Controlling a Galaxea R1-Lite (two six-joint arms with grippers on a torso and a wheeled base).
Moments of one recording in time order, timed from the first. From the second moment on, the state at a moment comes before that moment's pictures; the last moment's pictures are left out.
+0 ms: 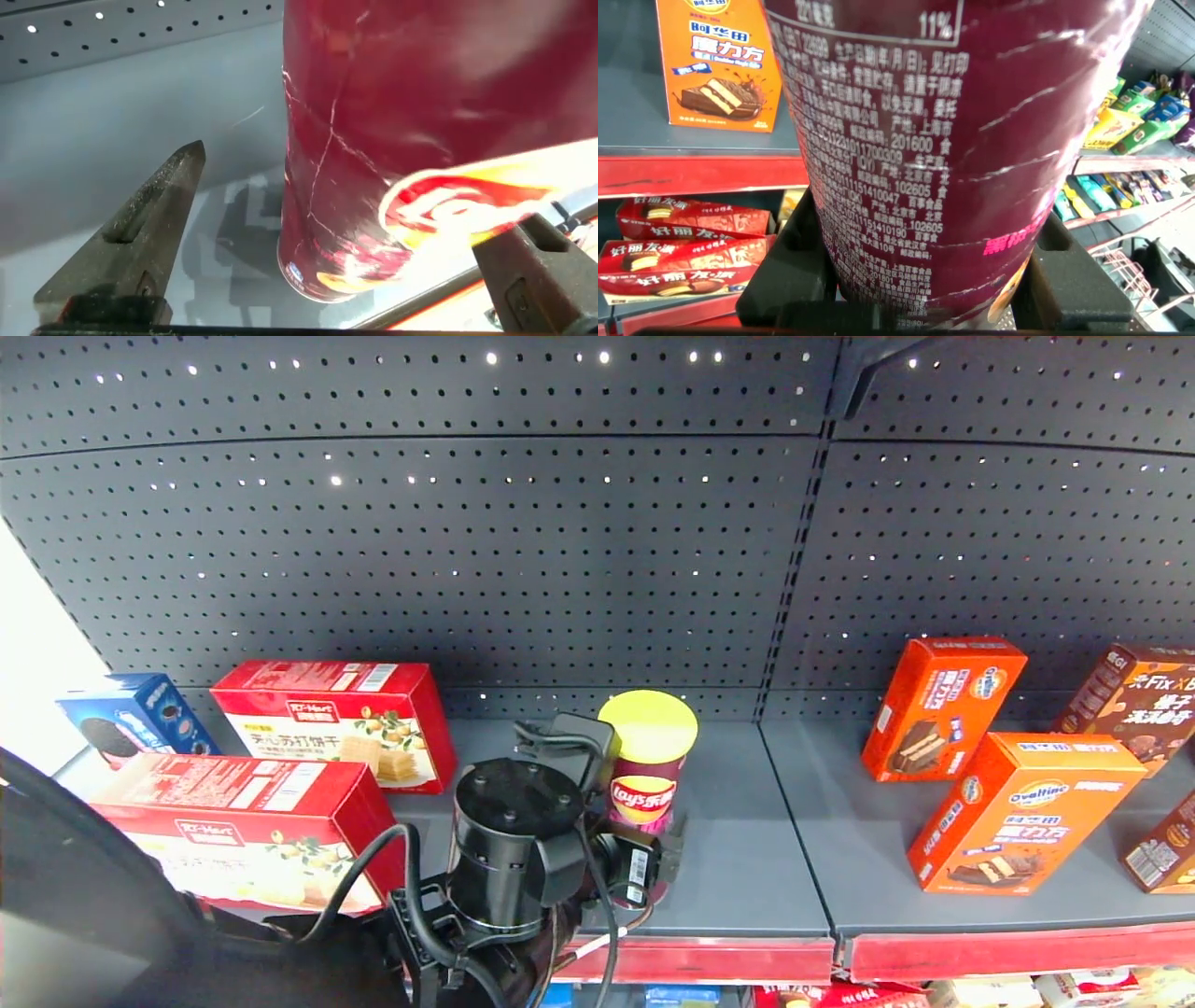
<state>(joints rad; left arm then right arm) -0.87 1.88 -0.70 -0.92 0.43 -0.16 -0.66 0.00 -0.43 0.38 0.20 -0.36</state>
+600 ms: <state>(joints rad) -0.88 1.80 -0.68 -0.92 0.44 -0.16 -0.66 0.00 -0.43 0.39 0.20 -0.36</state>
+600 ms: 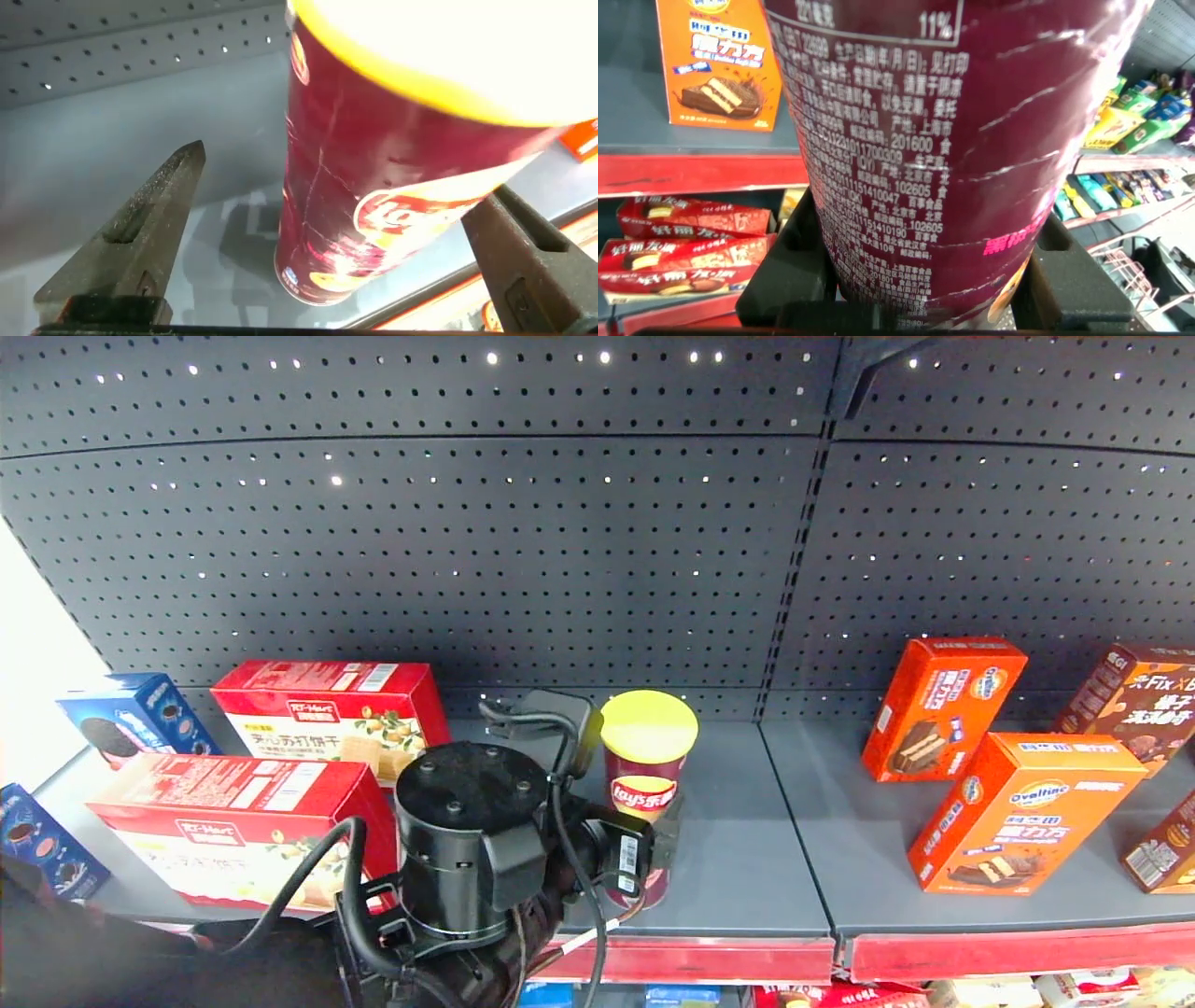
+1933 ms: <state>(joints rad) -0.88 1.61 -0.66 -0.97 0.44 -0.08 -0.66 0.00 -0.42 0.39 0.20 -0.37</state>
